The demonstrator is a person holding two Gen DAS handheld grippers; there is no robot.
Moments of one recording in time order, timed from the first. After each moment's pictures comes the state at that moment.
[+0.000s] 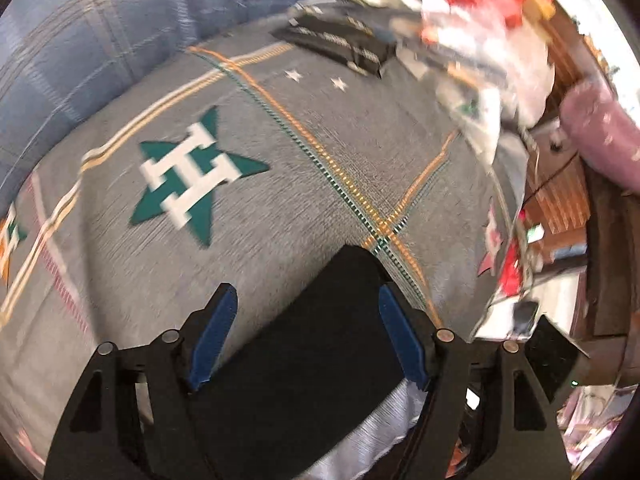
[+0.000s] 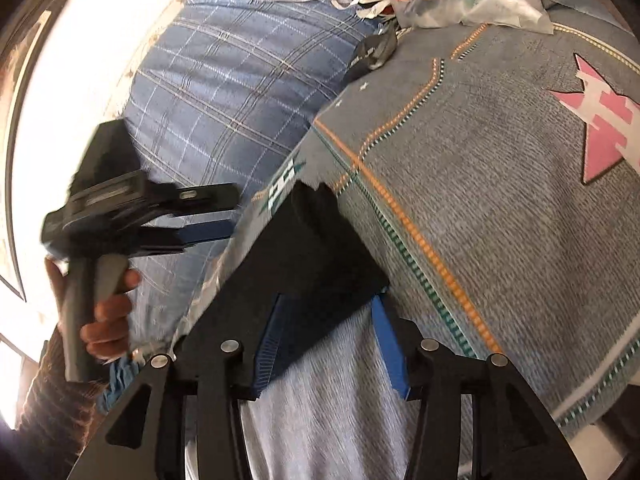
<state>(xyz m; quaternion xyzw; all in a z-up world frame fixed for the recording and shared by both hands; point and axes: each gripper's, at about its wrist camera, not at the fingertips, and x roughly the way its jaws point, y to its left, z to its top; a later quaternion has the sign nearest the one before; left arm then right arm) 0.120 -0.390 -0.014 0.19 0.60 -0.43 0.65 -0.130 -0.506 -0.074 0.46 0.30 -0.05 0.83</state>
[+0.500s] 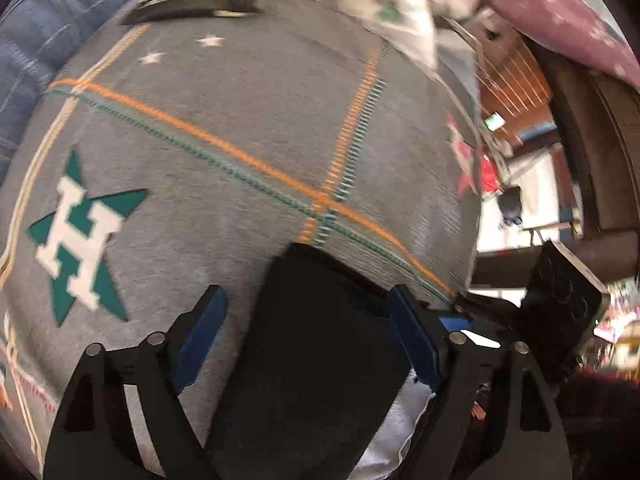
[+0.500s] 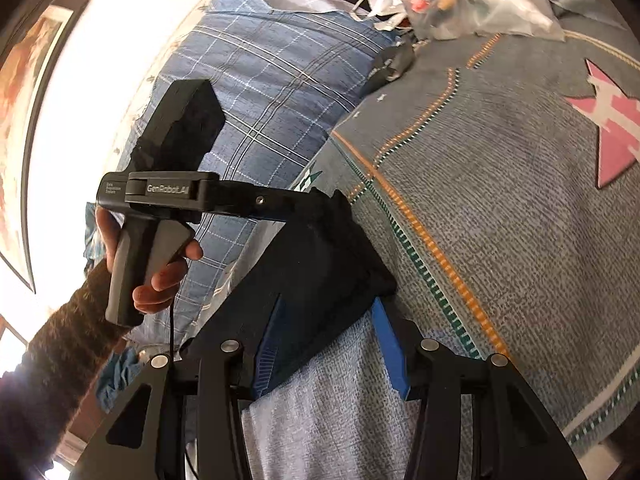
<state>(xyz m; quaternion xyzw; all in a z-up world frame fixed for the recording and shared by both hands) 0.097 -0.429 -0.039 0.31 0.57 -0.56 0.51 -0.133 -0.510 -0.079 0.45 0.26 -0.03 0.86</state>
